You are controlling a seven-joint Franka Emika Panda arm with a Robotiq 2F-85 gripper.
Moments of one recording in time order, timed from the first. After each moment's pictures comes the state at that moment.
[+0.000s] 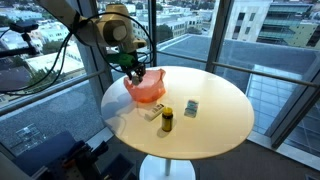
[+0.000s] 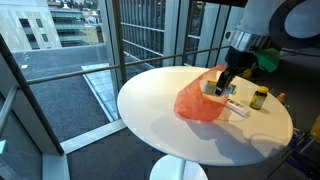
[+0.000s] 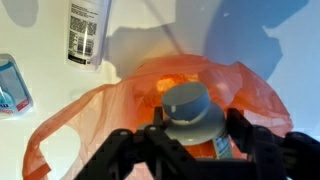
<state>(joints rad) 0.14 0.08 0.09 -2.28 -0.10 2.51 0.02</state>
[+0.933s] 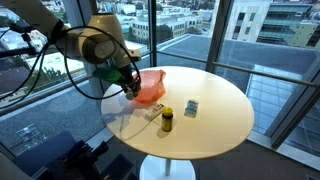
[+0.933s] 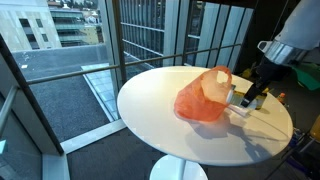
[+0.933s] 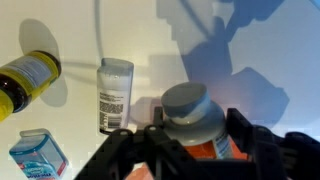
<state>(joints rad) 0.08 -0.13 0.06 -2.62 -0.04 2.67 0.03</state>
